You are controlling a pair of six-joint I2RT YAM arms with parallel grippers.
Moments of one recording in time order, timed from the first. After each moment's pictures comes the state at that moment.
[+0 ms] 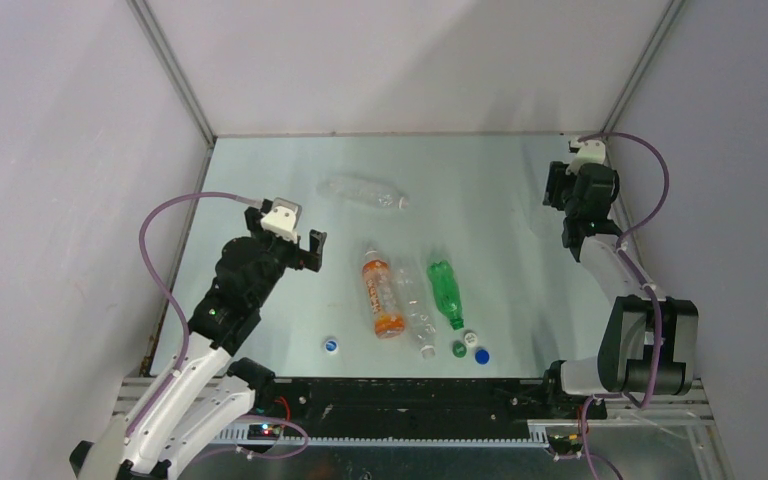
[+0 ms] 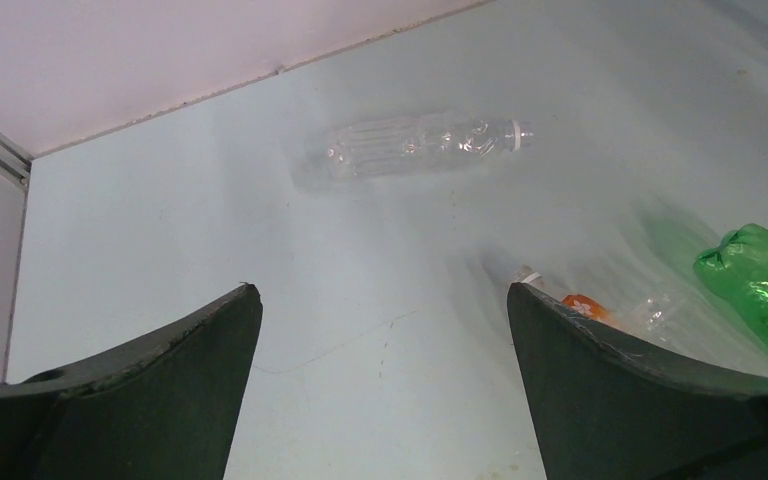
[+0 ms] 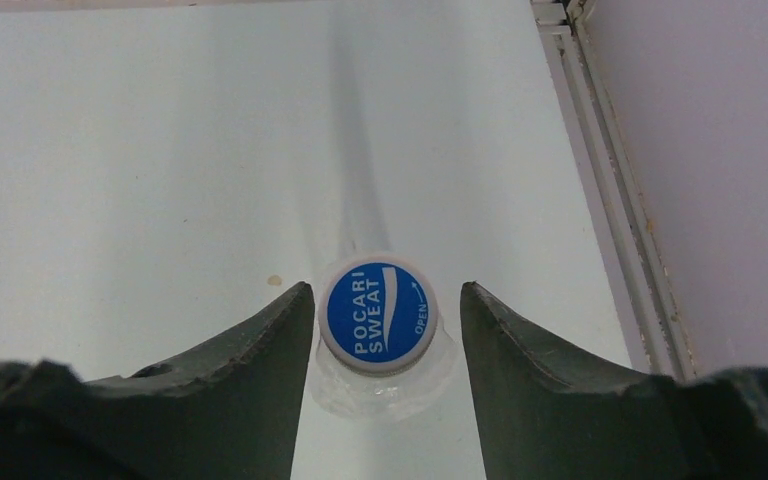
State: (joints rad) left arm -0.45 0.66 0.63 -0.13 -0.12 0.11; right arm -0.07 1.39 0.86 0.18 0.06 -0.03
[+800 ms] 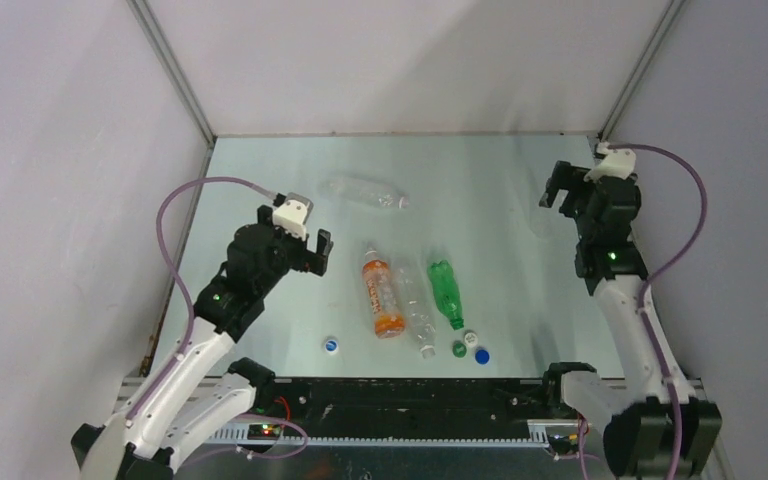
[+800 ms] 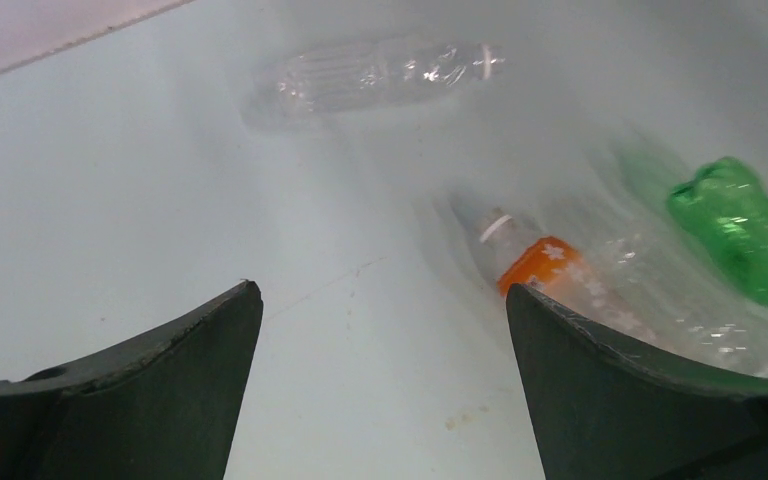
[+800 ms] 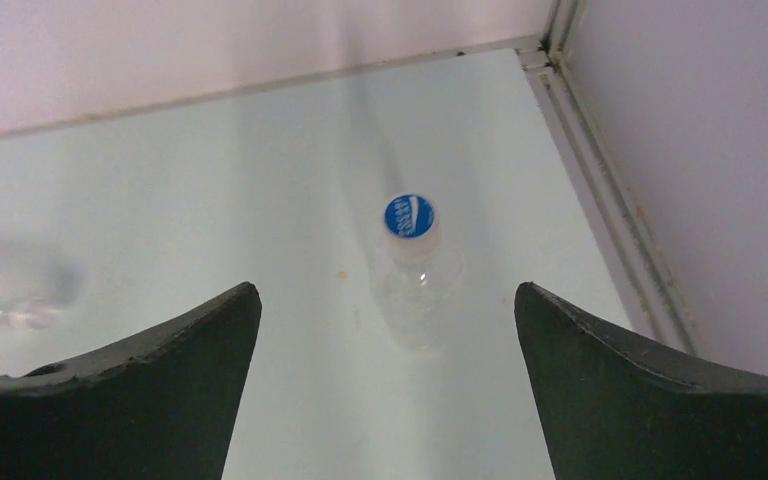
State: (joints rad) left arm -0.45 0.75 0.68 -0.24 -0.07 0.08; right arm -0.01 1.07 0.86 -0.04 0.14 0.09
